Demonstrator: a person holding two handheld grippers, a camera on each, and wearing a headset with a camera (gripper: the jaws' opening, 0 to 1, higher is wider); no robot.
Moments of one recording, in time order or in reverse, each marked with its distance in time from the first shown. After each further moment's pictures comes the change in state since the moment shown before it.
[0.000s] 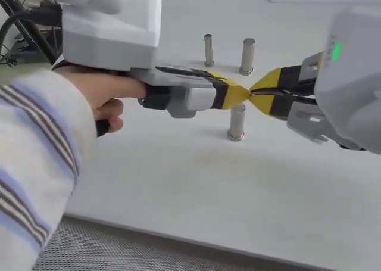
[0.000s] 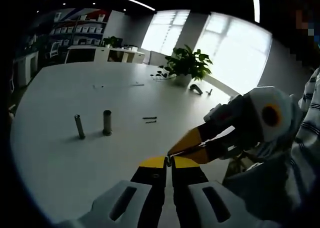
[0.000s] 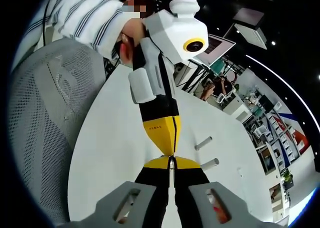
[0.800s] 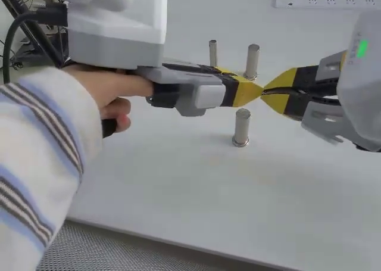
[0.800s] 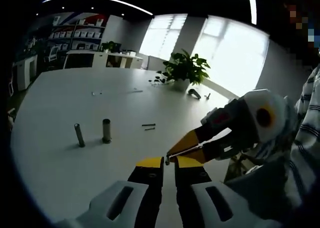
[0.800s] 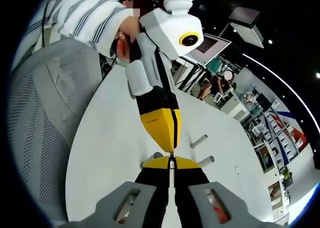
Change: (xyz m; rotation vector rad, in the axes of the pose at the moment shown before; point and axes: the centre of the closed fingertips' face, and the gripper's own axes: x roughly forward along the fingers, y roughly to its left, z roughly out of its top) left arm 0.002 0.004 0.015 0.025 -0.034 -0.013; right arm -0.006 -0.011 -0.002 0.010 -0.001 -0.019
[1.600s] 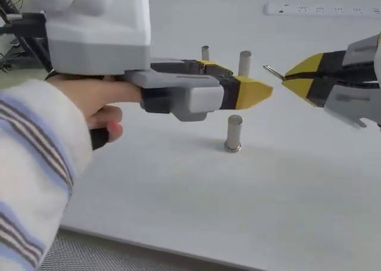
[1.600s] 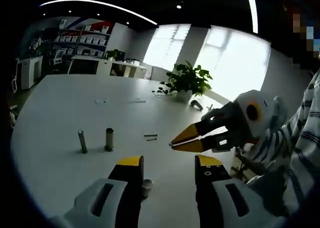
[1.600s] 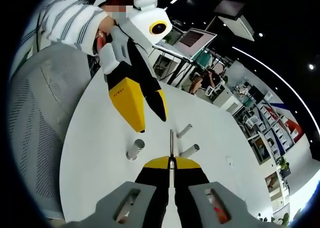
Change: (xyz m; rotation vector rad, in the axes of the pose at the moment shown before) left arm -0.005 -0.004 0.017 -0.024 -0.094 0.024; right arm -0.013 -0.029 -0.020 0.046 0.038 -0.055
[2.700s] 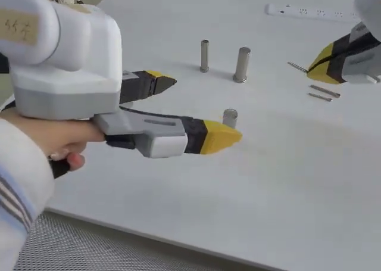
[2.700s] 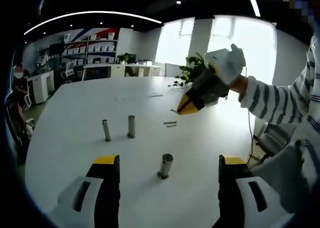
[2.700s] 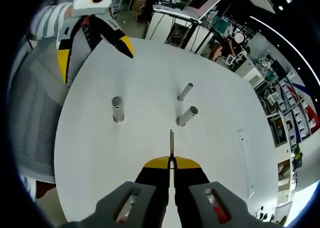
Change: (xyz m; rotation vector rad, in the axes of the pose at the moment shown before) left arm -0.028 0.022 -0.035 0.110 0.016 0.180; right arm 0.008 -0.035 -0.060 0.026 0.260 0.203
